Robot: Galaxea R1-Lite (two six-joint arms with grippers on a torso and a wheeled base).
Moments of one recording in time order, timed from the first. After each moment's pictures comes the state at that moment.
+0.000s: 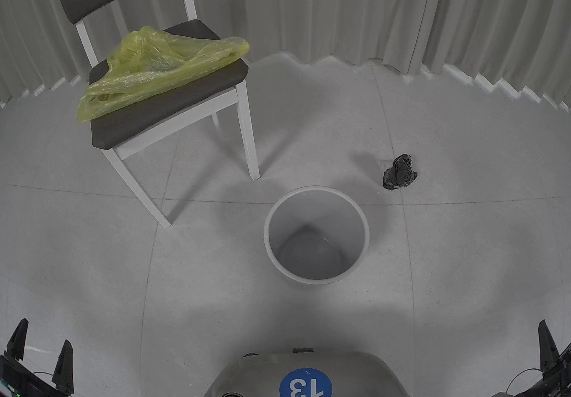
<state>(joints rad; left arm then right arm) 0.00 0.02 -0.02 0.00 0.00 0.01 0.00 0.02 -0.02 -0.11 0.11 -0.03</state>
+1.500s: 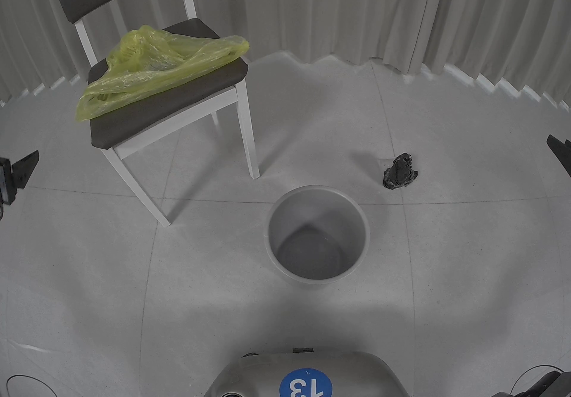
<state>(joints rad) 0.16 1.01 -0.83 -0.04 0.08 0.29 0.06 0.91 -0.56 -0.46 0.20 0.19</state>
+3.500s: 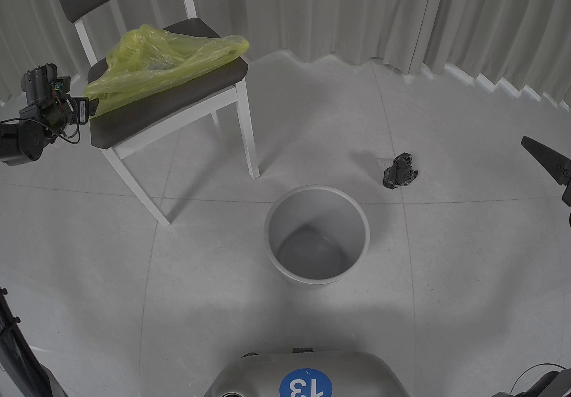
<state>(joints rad) 0.23 1.99 -1.57 -0.34 0.07 0.25 0.13 1.03 -0.58 -0.47 0.21 0.33</state>
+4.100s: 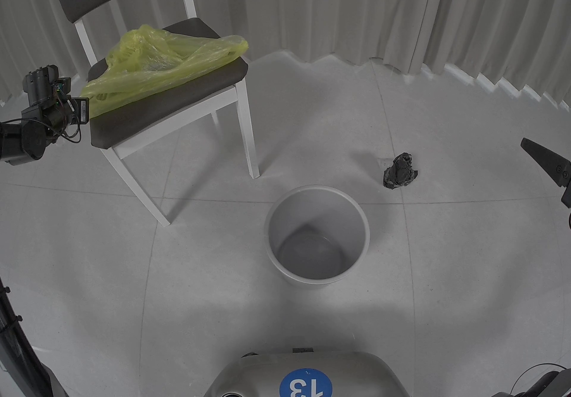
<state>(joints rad) 0.23 2.02 -1.61 -0.33 0.07 0.24 0.13 1.03 -0.57 -0.47 0.21 0.33</state>
